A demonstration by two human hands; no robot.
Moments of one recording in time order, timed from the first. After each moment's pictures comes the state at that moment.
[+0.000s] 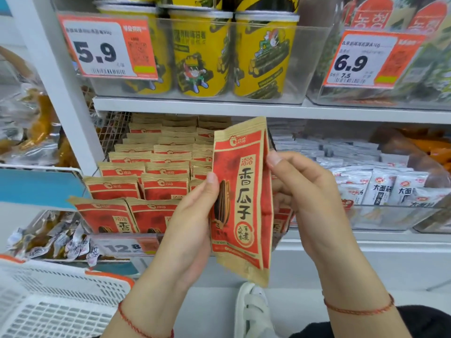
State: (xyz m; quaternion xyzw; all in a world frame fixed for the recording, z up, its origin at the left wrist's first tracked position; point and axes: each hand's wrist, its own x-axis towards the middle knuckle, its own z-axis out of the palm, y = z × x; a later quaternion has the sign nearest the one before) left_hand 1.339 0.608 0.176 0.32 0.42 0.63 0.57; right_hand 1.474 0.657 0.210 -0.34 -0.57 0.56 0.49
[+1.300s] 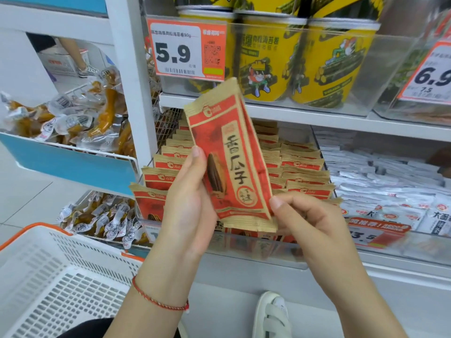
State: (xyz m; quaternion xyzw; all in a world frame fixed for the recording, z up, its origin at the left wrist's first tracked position) left_hand 1.288 0.604 0.192 0.23 0.40 0.77 0.45; right_hand 1.441 0.634 0.185 -0.30 -0.68 0.53 0.41
